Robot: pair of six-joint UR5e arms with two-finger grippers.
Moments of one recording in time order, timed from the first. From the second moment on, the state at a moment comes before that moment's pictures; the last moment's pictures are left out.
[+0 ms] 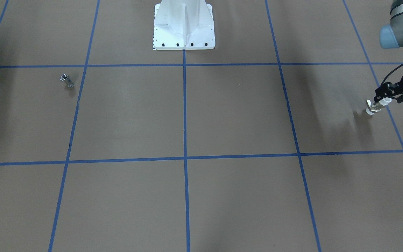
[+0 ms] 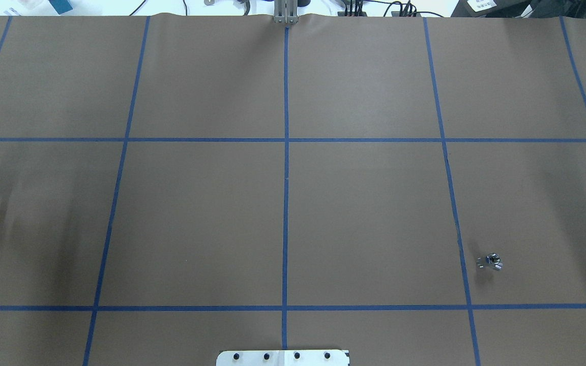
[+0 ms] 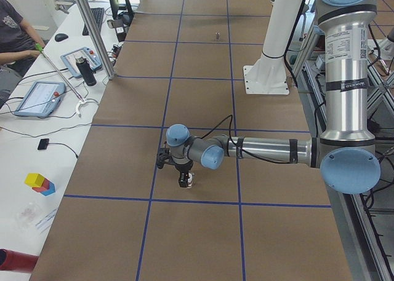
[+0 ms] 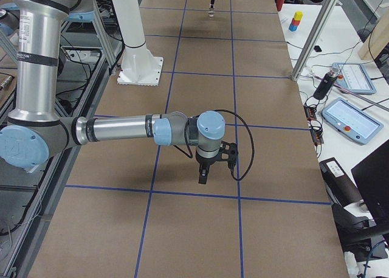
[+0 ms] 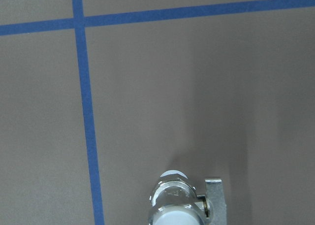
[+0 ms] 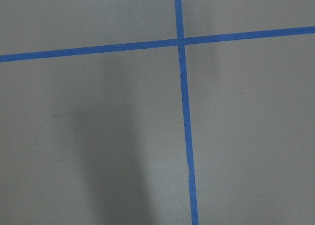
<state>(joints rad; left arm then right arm) -1.19 -1.47 -1.63 -1.91 -2.28 -0.39 1.50 -1.72 1.83 -1.64 2.36 0.17</state>
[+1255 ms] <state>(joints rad) -1.19 -1.56 -1.73 -1.75 -2.39 -0.49 1.50 -1.72 1.83 -1.59 2.36 0.17</state>
